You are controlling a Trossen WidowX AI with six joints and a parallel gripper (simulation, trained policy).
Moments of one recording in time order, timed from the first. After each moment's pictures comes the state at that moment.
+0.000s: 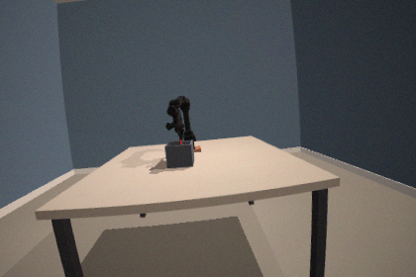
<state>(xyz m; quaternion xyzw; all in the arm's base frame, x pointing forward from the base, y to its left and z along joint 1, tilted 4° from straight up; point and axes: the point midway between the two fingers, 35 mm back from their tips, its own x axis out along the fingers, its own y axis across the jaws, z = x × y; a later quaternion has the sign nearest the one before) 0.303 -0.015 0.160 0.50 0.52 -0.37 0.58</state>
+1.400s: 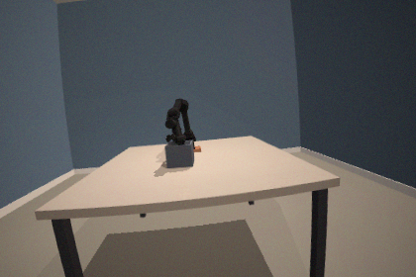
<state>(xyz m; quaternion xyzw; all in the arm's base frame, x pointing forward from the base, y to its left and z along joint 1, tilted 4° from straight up) 0.335 -0.017 0.089 0.46 0.58 -0.34 0.58</state>
